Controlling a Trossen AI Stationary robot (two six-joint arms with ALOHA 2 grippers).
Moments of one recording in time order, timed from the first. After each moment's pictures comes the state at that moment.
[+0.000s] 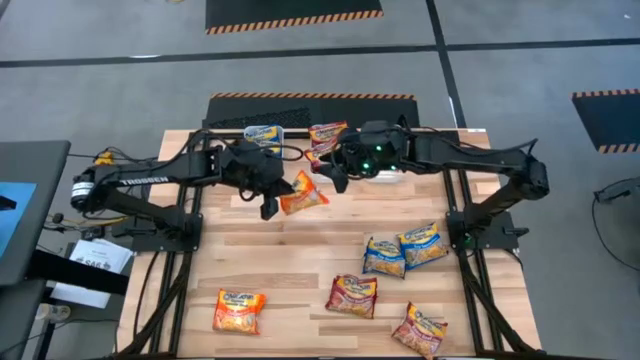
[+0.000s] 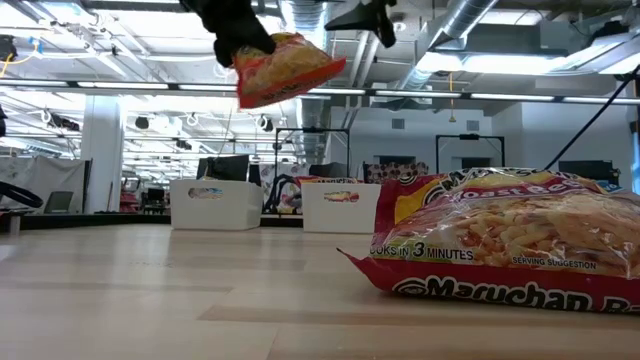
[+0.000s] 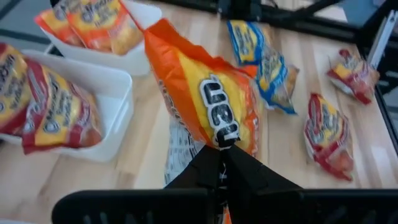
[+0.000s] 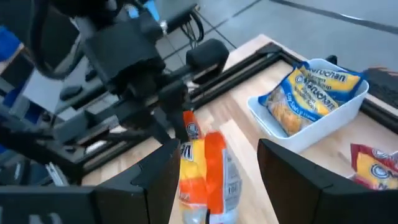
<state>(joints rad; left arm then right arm) 0.18 1.21 1.09 -0.42 0.06 -0.10 -0.17 1.50 1.43 -0.29 -0.01 0.44</state>
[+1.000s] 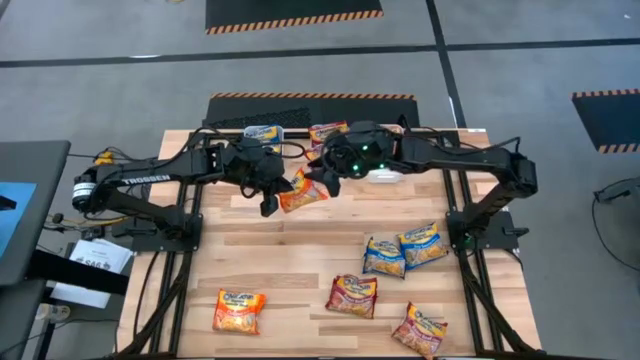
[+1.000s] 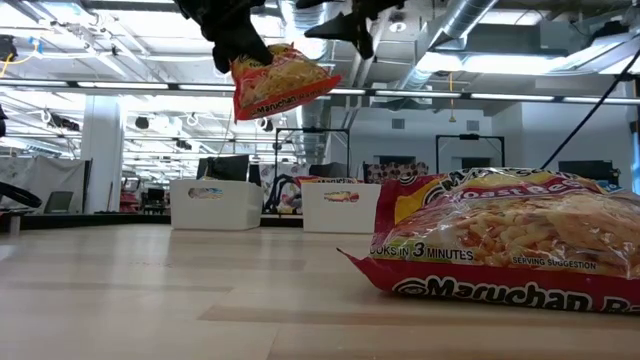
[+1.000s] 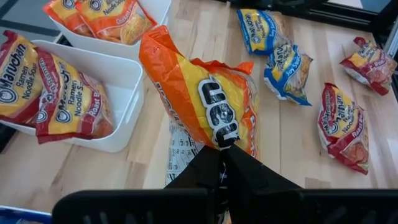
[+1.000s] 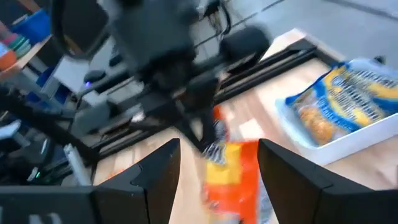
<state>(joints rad) 0.22 1.21 1.09 -0.46 0.06 -0.06 -0.20 1.59 1.43 -0.19 -0.15 0.39</state>
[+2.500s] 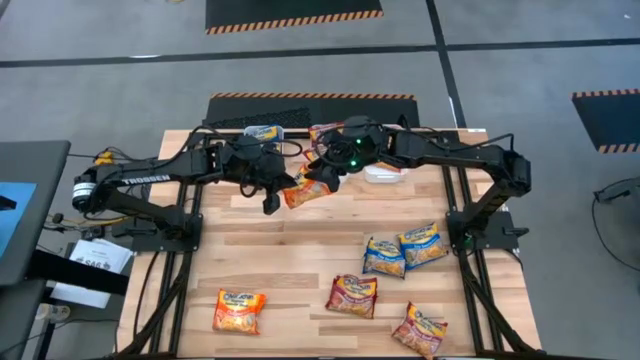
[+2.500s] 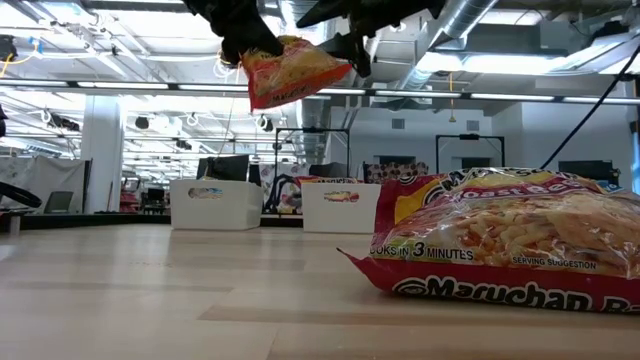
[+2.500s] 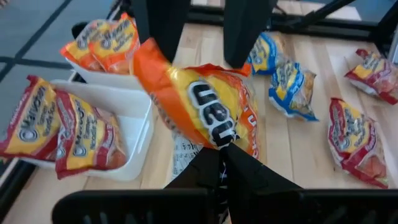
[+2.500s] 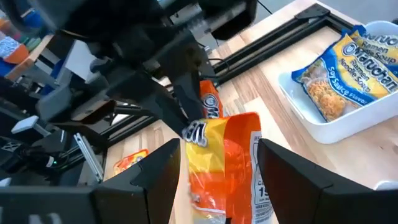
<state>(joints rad) 0.22 1.21 1.09 -0.36 0.04 0.02 -0.26 1.62 1.43 -0.22 -0.29 0.43</state>
